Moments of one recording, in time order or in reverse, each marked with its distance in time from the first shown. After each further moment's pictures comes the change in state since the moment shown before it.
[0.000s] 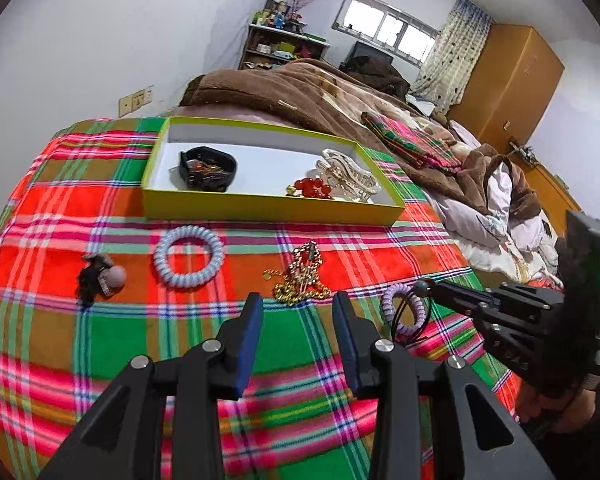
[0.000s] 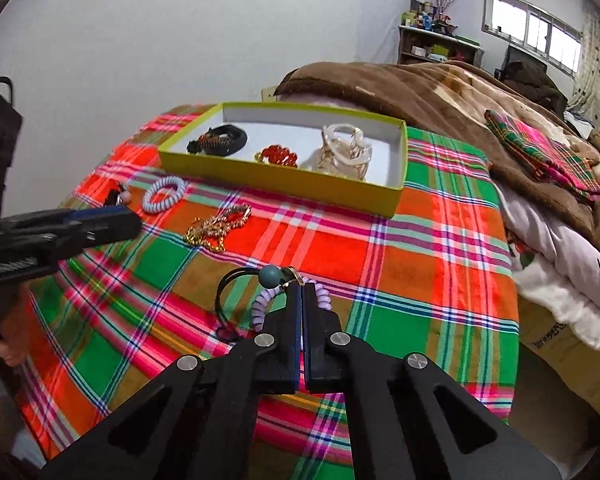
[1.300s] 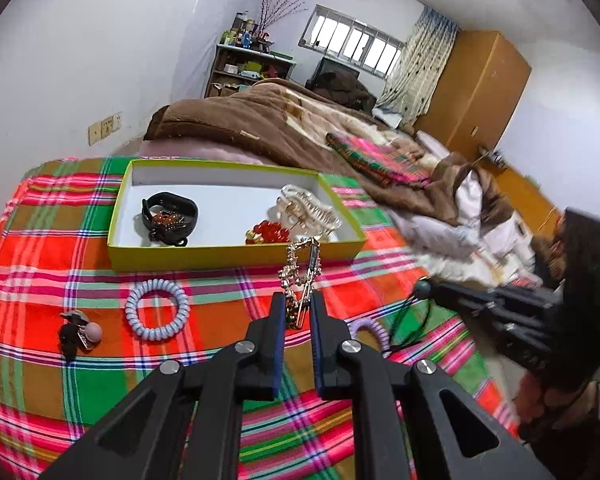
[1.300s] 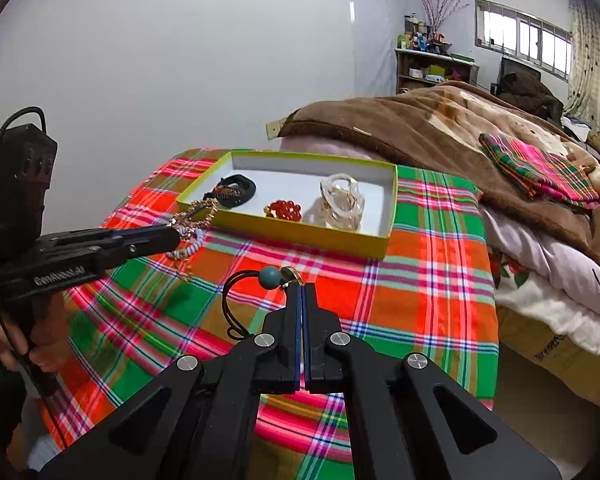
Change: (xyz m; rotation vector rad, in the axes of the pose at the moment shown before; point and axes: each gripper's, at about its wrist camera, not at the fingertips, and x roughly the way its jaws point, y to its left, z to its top) left arm -0.018 -0.005 0.026 0.036 -0.075 -0.124; right arm -0.036 -0.001 0.023 0.019 -0.101 0.044
